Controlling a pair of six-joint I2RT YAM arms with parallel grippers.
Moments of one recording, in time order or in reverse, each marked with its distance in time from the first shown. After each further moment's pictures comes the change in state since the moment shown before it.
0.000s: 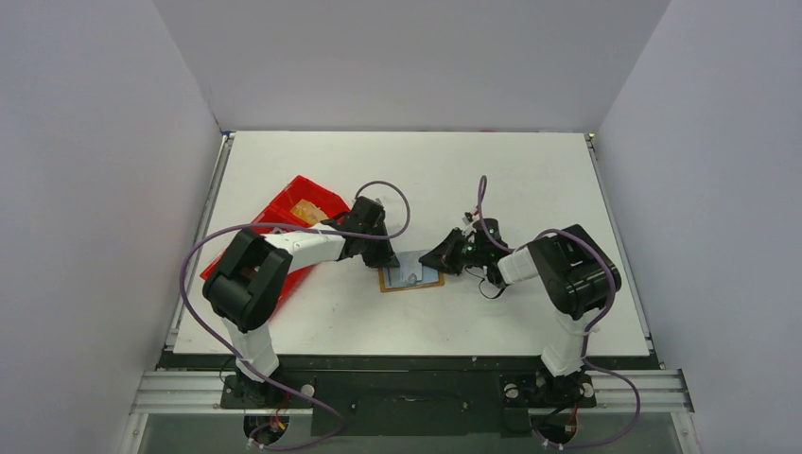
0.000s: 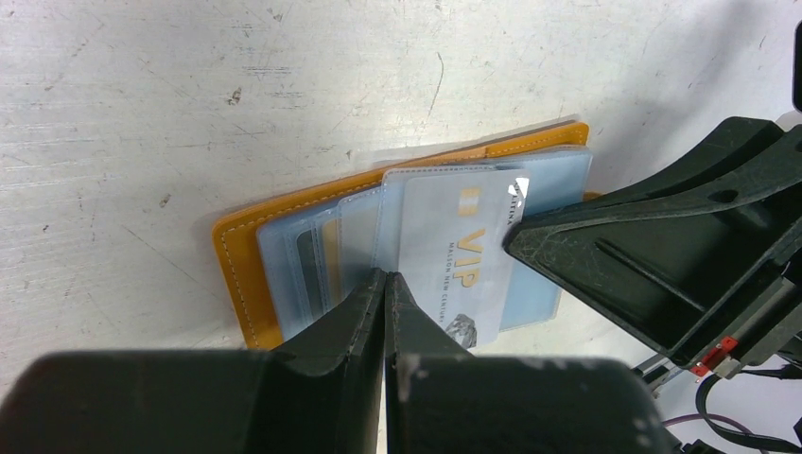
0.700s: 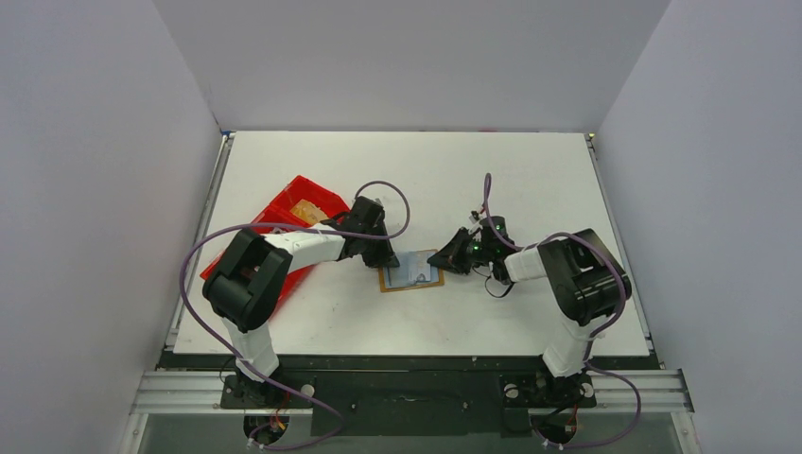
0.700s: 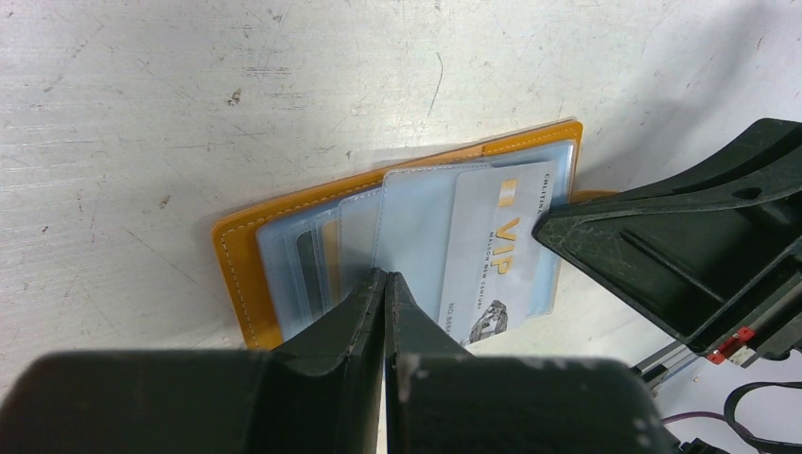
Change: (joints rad) left arm 0.003 0.000 -0.002 0.005 0.006 0.000; right arm -0.046 -0.058 0.000 -0.132 0.008 -0.117
